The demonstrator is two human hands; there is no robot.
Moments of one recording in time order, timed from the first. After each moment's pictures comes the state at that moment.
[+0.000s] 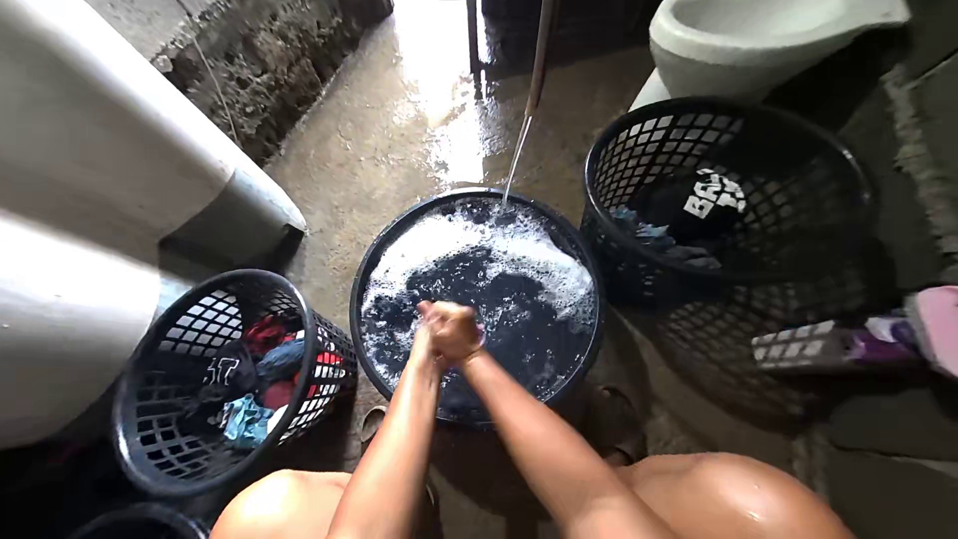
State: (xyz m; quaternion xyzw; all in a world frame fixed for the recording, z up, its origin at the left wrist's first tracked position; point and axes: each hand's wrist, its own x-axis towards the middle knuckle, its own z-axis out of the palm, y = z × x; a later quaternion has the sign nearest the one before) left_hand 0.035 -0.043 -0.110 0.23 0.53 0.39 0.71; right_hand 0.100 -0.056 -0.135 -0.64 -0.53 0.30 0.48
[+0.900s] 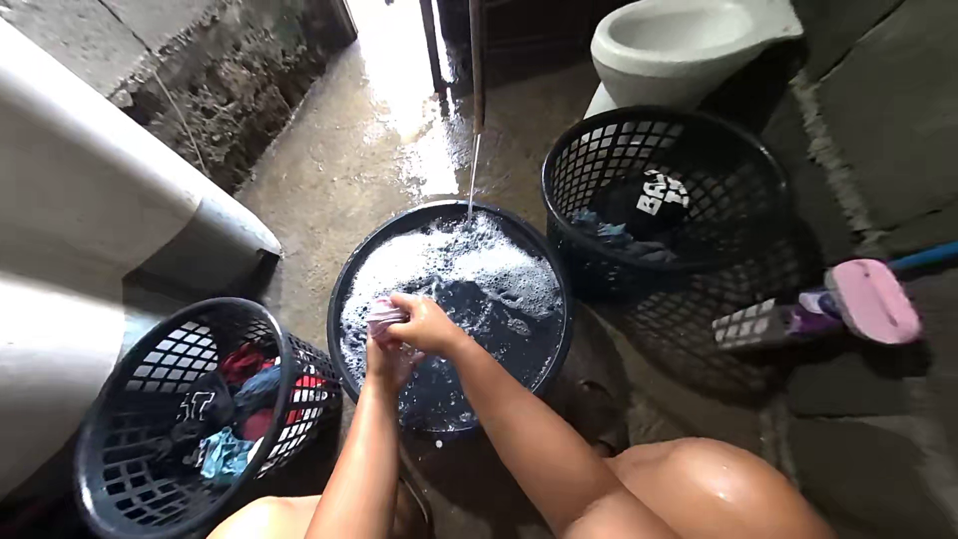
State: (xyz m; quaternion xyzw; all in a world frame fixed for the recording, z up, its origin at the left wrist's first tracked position) left_hand 0.001 -0.034 -0.108 0.30 0.51 0.43 0.68; right_hand 0.129 -0.049 -0.059 -0.51 -0.55 0.53 0.41
